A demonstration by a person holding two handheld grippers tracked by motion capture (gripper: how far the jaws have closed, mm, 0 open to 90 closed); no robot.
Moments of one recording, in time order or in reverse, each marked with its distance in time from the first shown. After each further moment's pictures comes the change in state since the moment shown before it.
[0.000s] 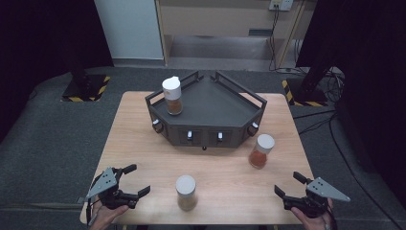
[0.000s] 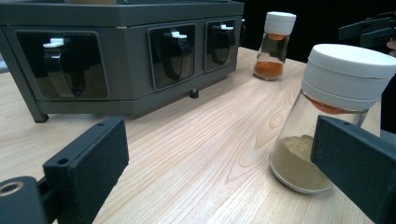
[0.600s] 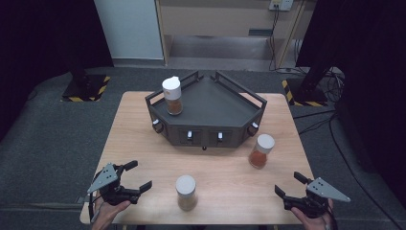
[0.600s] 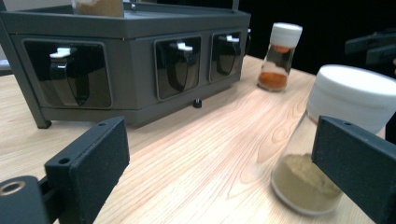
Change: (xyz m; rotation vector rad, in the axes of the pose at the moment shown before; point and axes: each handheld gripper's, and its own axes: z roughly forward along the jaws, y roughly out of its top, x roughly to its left) left arm -0.004 0.010 0.005 -0.012 0.023 -0.025; right arm 0.001 0.000 -0.001 0.000 -0.008 -0.004
